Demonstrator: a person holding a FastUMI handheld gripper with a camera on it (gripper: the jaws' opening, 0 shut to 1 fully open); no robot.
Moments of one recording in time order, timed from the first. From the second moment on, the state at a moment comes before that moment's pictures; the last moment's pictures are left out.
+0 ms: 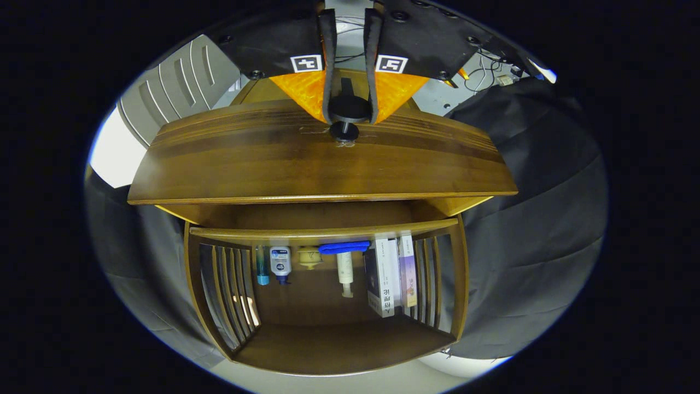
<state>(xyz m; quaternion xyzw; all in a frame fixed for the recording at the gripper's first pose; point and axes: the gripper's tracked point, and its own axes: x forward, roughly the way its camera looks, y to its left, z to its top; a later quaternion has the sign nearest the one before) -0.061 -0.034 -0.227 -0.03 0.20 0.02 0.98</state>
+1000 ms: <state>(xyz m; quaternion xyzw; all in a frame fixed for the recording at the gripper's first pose) -0.072 -0.033 -0.168 -0.04 0.14 0.04 0.99</state>
